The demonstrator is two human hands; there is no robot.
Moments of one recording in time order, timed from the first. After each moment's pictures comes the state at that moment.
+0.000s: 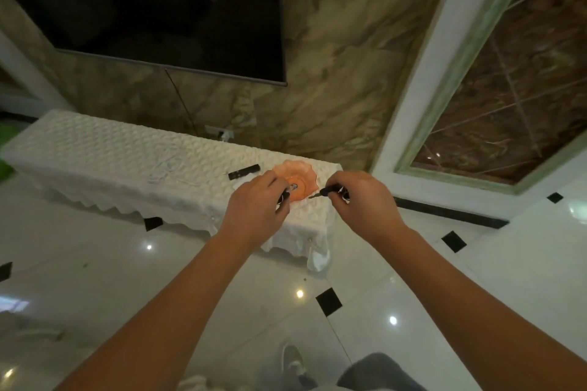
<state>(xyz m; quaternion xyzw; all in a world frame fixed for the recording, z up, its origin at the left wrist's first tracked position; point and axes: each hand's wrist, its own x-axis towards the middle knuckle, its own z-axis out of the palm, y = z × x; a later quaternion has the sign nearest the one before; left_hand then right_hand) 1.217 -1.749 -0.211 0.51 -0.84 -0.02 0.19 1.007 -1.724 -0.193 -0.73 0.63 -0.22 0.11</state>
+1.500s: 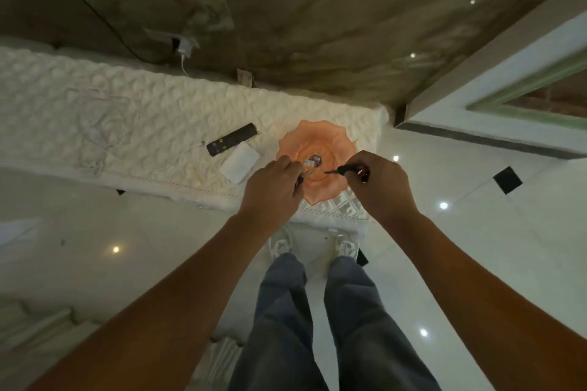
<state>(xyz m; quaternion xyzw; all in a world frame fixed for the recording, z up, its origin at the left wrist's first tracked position) 1.227 -2.119 -0.472 0.51 -0.83 -0.23 0.00 1.026 -2.084 -0.464 -0.56 0.75 -0.14 0.32</state>
